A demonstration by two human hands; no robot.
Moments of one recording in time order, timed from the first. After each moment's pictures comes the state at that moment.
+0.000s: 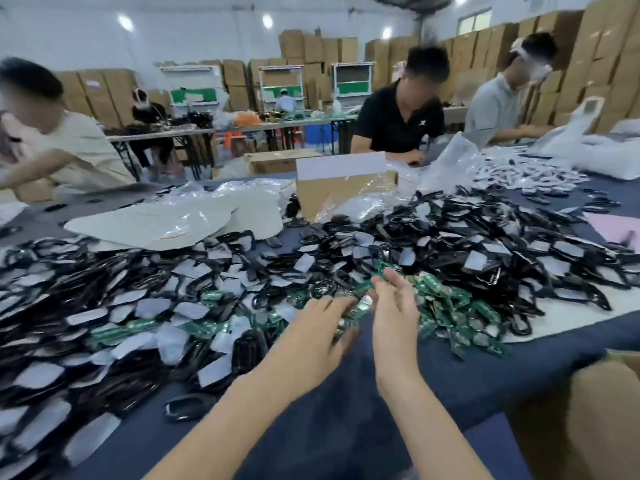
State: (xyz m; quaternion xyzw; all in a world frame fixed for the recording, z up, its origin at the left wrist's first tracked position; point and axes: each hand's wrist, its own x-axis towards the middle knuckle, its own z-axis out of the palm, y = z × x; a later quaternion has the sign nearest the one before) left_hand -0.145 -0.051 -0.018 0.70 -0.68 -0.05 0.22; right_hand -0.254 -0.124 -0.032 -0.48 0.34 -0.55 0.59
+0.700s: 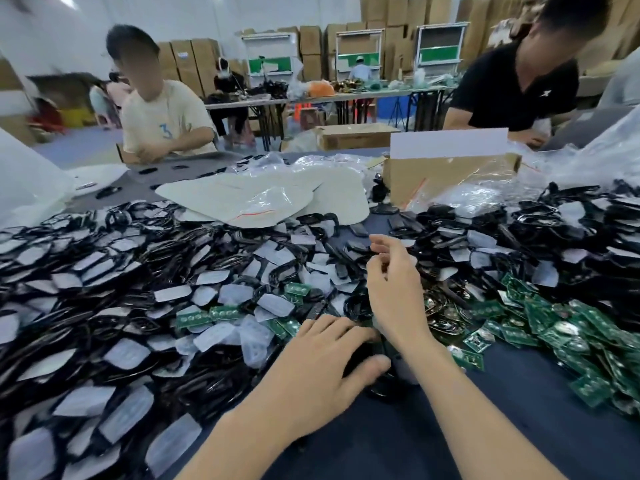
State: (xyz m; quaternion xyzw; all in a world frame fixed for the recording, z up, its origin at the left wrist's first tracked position) left_hand -0.035 0.001 -0.041 0.74 -0.65 0.01 0.16; right_hand -0.093 -0.153 -0.032 -0.75 0.31 -0.42 0.41
